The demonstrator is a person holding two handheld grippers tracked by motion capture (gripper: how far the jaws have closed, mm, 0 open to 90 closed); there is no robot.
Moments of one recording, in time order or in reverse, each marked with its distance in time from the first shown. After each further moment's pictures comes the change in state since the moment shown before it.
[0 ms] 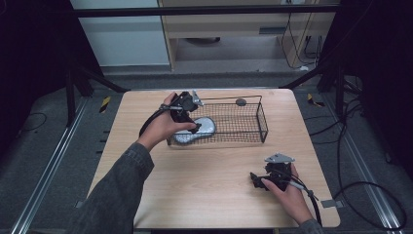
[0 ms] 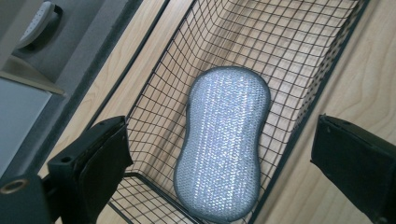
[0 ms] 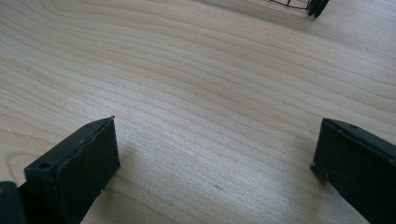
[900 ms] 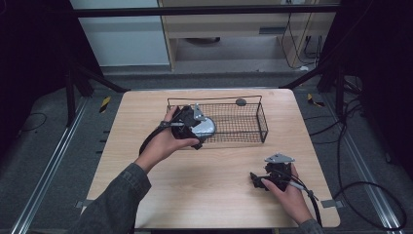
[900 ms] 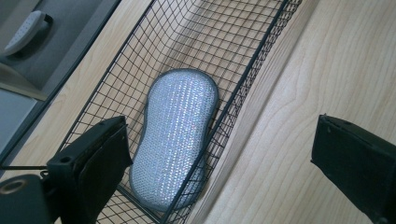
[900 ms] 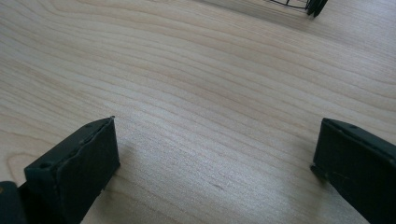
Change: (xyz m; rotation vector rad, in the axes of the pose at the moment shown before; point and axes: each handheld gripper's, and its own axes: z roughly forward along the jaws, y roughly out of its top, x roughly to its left) left arm -0.052 -0.011 -0.020 -0.061 -0.018 -0.019; right arm 0.000 0.000 0.000 -0.002 -0.002 0.004
